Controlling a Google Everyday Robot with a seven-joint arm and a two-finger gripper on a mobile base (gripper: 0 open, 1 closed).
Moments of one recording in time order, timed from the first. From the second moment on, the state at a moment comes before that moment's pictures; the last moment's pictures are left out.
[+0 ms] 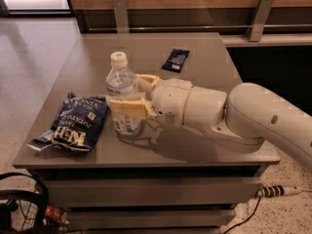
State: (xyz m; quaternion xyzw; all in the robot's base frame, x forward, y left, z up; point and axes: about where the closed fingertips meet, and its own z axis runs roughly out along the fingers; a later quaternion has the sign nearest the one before) arm 0.494 0.062 0.923 -0.41 0.60 0.36 0.59
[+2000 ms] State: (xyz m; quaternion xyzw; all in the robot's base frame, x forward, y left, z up) arm 0.489 0.080 0.914 -0.42 0.60 0.35 0.58
